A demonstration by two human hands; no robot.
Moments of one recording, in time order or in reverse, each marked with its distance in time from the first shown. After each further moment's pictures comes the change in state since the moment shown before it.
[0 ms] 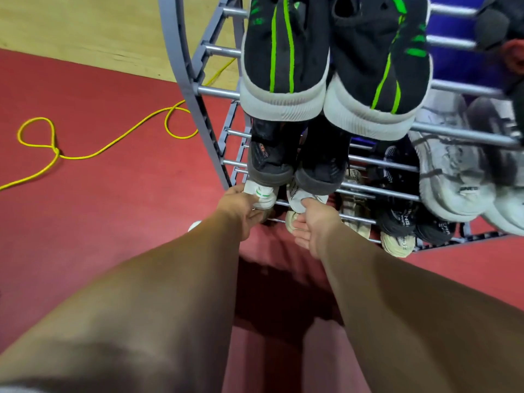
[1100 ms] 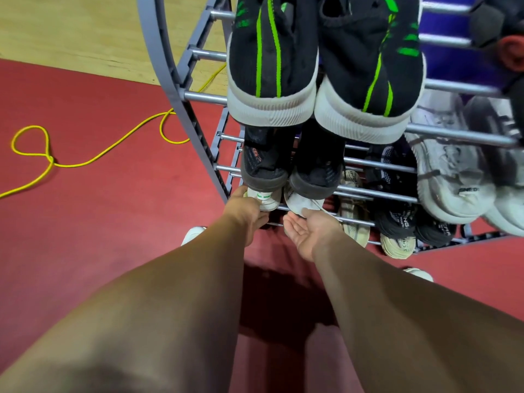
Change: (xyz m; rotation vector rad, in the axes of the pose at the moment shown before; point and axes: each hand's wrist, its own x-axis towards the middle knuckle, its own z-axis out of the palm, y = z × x) left_hand 0.011 -0.008 0.018 0.155 -0.060 0.059; right_hand 0.019 0.002 0.002 0.511 -0.068 0.040
